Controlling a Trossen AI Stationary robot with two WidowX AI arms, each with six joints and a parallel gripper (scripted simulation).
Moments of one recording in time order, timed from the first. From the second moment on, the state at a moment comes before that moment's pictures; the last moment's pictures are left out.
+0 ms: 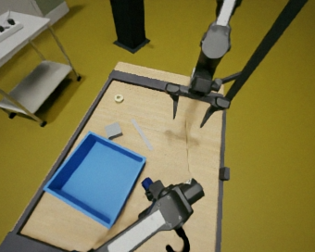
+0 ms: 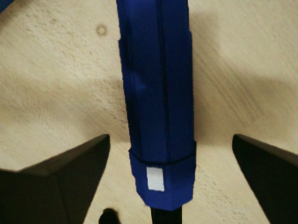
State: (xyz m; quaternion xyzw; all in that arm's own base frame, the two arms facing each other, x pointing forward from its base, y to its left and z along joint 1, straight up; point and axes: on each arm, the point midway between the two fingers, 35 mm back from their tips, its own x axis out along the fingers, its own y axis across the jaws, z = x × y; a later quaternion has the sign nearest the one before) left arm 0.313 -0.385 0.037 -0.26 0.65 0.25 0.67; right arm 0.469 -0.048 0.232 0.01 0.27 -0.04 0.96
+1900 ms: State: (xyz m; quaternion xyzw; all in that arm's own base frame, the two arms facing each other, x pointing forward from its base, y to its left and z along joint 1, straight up) left arm 0.311 -0.383 -0.012 -0.25 0.65 0.25 0.67; right arm 0.469 -0.048 0.232 0.01 0.27 -0.04 0.96
